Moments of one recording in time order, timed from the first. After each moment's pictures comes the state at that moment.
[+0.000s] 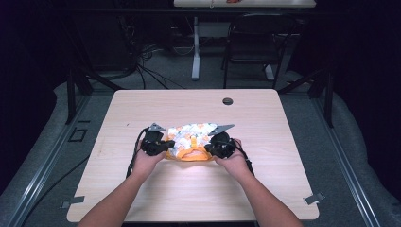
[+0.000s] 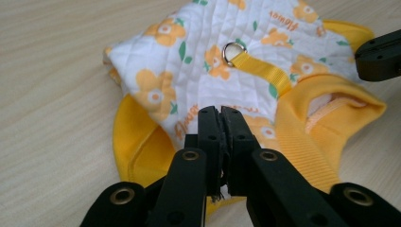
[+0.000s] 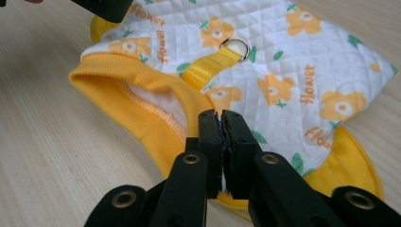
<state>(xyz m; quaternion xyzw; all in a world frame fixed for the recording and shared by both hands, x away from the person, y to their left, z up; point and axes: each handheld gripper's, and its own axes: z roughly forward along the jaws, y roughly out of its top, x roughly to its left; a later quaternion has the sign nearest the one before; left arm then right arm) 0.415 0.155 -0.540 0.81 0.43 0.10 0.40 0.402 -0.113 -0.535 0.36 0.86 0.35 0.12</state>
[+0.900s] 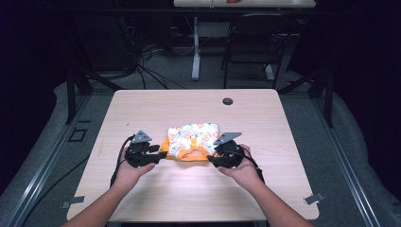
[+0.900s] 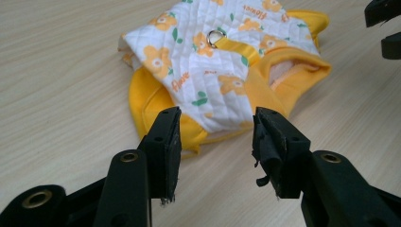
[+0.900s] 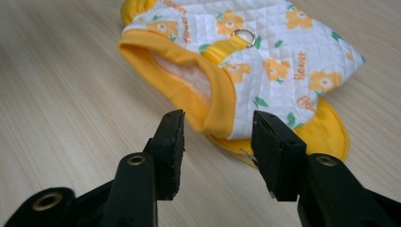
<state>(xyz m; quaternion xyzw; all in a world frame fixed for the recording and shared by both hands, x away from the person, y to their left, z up) 0.364 0.191 -0.523 0.82 0.40 0.12 0.40 0.358 -0.129 -0.514 0.34 0.86 0.34 0.15</state>
